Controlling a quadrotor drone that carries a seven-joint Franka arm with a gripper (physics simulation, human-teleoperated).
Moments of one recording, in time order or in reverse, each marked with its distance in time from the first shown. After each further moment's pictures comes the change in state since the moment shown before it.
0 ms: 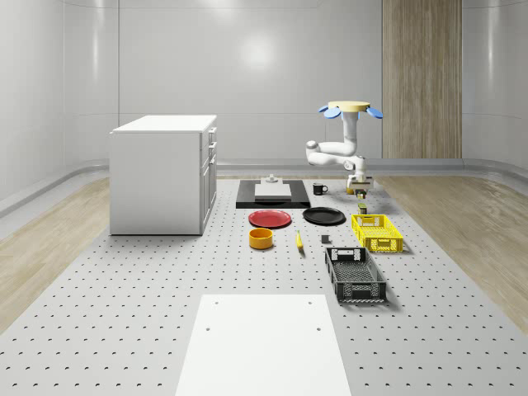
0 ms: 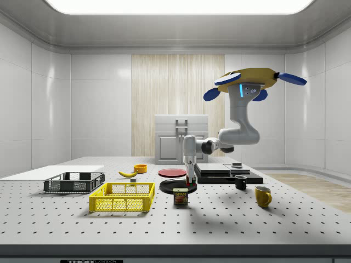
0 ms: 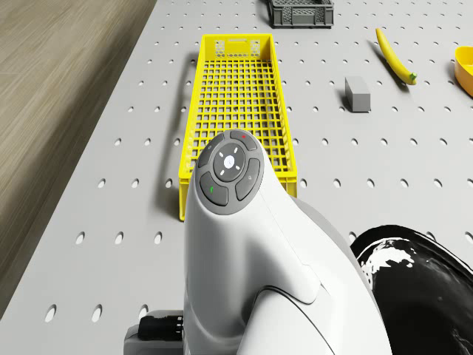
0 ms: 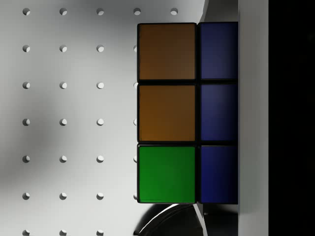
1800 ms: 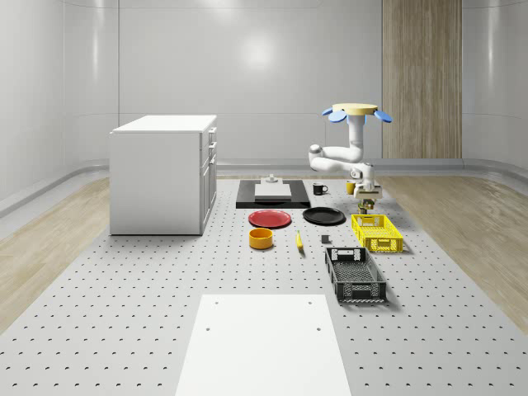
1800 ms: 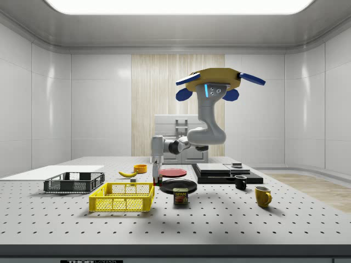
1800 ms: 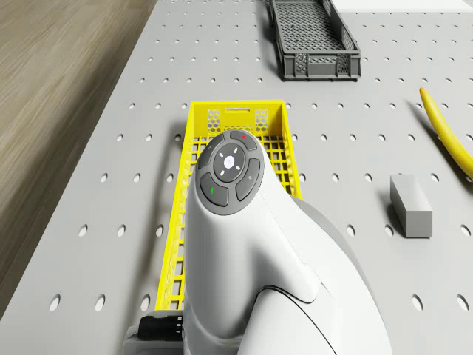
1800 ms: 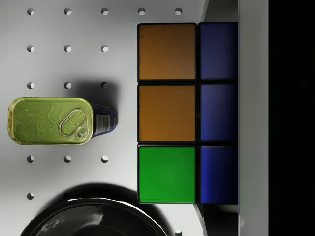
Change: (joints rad) arm -0.010 -0.037 0.004 0.002 0.016 0.035 0.008
